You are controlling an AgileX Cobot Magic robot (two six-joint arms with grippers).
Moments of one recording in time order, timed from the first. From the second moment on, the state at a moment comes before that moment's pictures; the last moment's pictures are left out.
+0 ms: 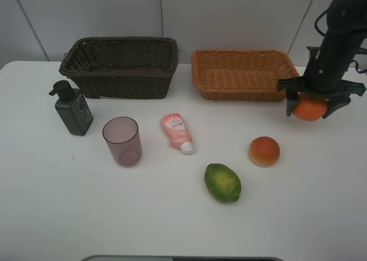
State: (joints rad) left arm -0.12 -0.01 -0.50 -0.01 1.06 0.00; right arm 0.10 1.92 -1.28 -0.21 1.00 0.34
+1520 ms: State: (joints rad) left arm -0.12 -0.01 -0.50 -0.01 1.06 0.00; right arm 0.23 2.30 -1.87 -0.21 0.84 0.25
